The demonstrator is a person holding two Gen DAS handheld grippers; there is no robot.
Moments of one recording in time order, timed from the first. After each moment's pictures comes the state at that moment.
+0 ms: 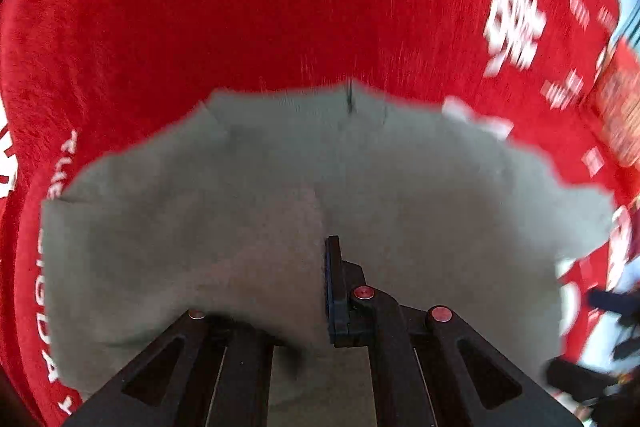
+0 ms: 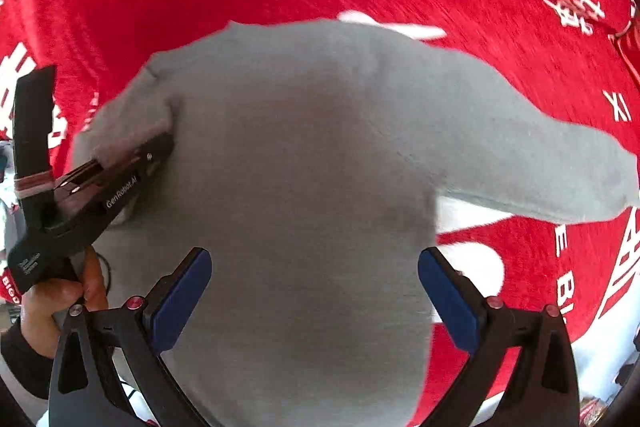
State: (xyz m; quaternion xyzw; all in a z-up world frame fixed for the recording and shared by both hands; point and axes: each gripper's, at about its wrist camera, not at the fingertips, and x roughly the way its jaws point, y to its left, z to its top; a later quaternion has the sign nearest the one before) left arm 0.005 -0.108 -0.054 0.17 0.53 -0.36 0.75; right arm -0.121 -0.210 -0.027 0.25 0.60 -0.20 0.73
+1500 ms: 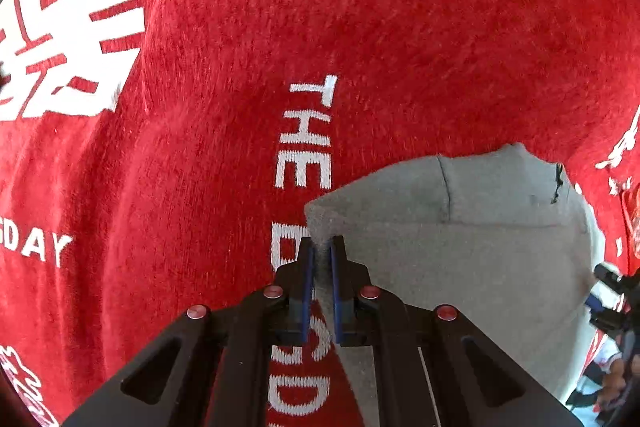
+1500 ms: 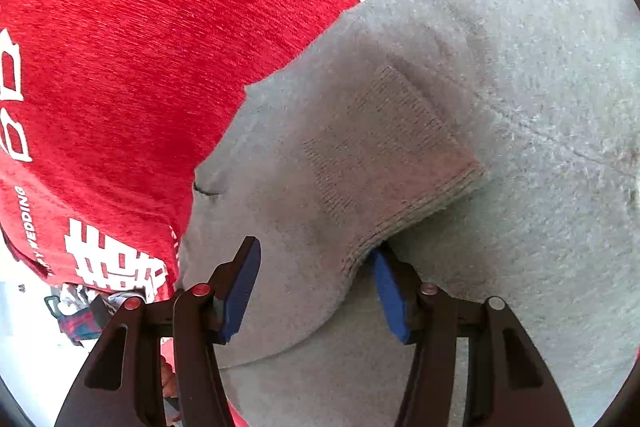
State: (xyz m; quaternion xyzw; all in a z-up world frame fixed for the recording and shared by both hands) left arm 0.200 0.081 -0.059 0.06 0.61 -0.26 0.75; right arm -0.070 -0.226 -0.073 0.55 0.44 -0.19 0.69
